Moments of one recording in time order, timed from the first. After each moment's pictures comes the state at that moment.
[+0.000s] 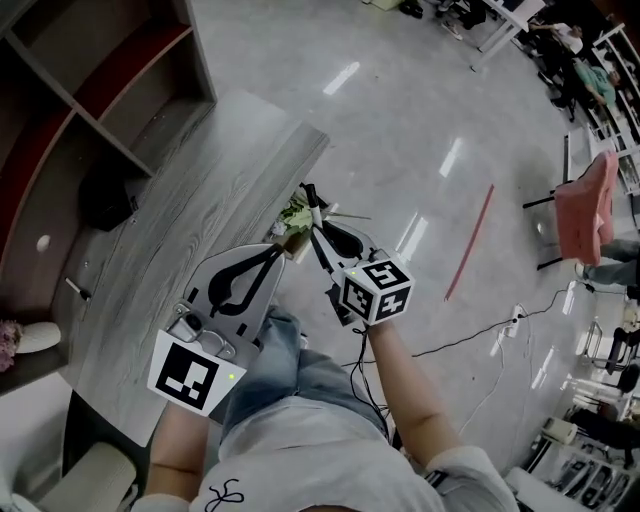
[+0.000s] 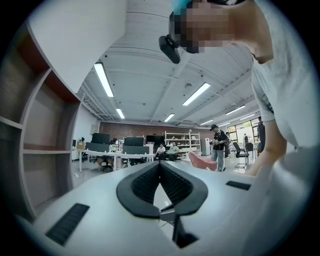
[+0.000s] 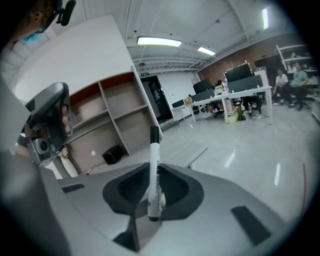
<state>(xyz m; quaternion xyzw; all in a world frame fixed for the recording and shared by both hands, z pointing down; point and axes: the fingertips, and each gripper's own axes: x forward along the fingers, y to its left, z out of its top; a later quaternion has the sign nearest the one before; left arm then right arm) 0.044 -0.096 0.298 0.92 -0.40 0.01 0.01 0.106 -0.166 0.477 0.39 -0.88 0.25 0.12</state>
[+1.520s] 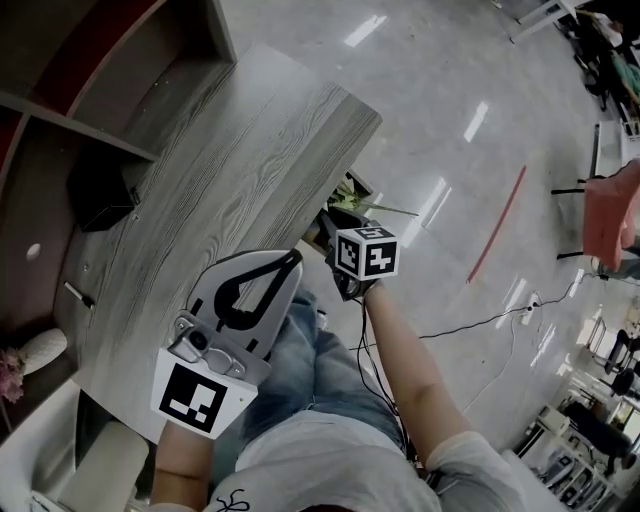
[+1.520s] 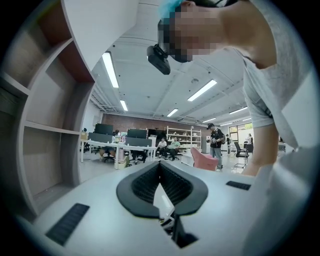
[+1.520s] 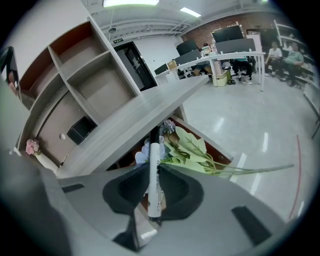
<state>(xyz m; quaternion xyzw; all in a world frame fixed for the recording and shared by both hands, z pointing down) -0.003 -0.152 0.357 0.92 -0.40 0.02 0.04 0.055 -0.217 0.664 0.39 -0.79 0.39 0.25</state>
